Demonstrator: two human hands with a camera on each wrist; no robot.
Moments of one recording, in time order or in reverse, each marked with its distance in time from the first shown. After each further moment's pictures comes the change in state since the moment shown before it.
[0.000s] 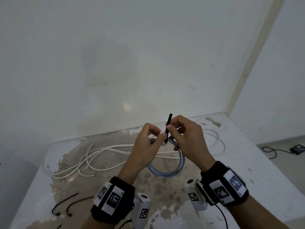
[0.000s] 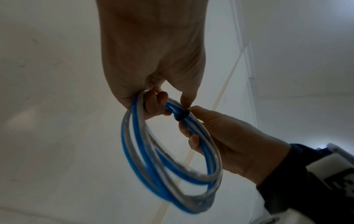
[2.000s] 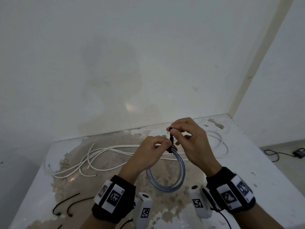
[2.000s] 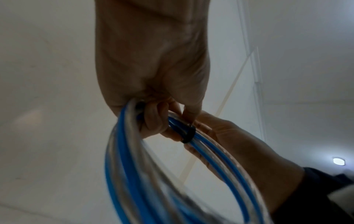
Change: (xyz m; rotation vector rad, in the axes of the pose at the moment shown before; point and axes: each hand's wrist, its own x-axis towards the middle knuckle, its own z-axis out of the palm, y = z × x) left_hand -0.001 0.013 -0.008 0.090 -0.284 -0.021; right_hand 0.001 0.015 -0.001 0.107 -0.035 -0.171
